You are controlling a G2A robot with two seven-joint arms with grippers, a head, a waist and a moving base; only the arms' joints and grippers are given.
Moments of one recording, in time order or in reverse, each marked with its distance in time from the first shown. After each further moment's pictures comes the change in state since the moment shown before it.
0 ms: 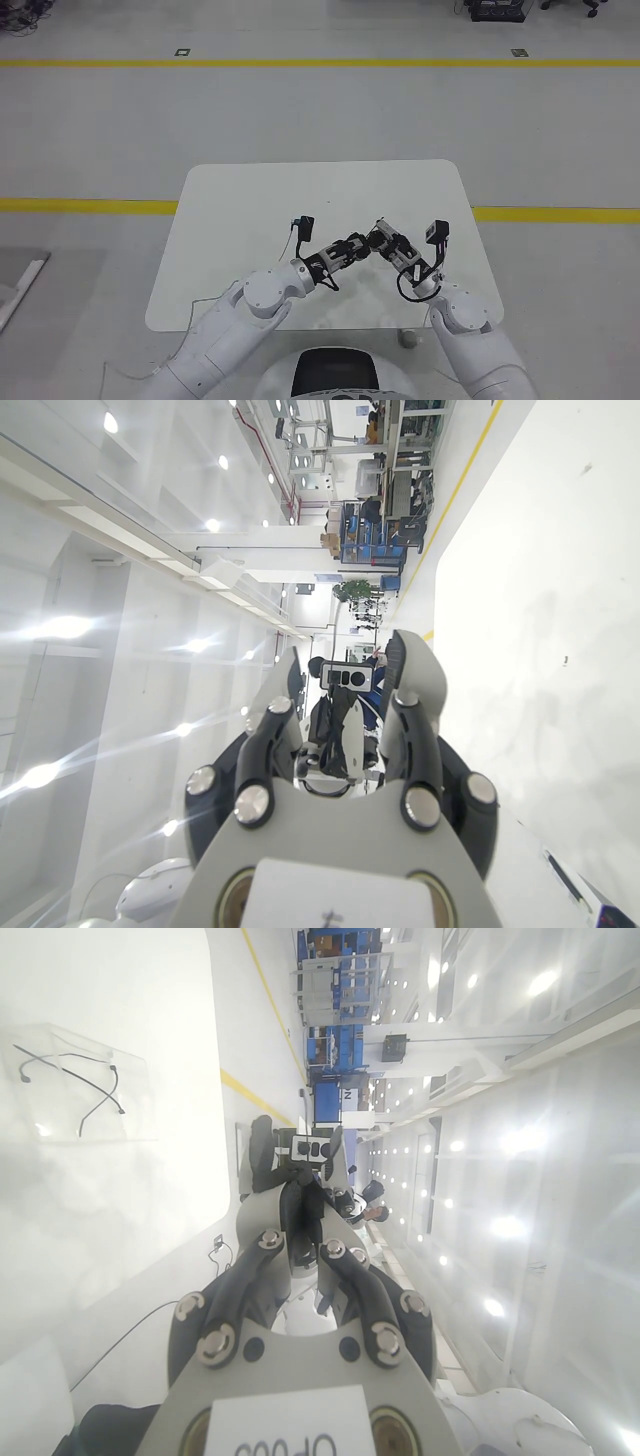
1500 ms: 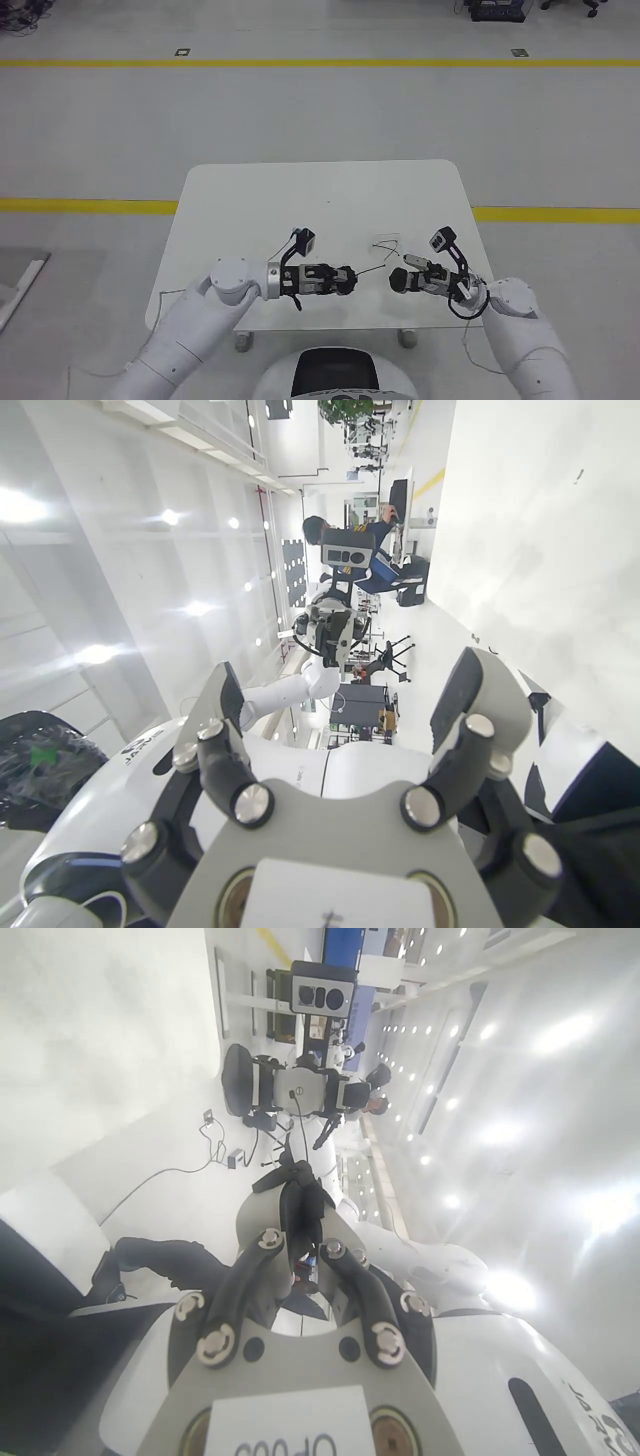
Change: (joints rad) left arm -0.012 0.085 -0.119 0.037 -0.115 0.043 -0.627; right arm 0.109 0.095 0.173 0.235 0.145 0.039 0.867
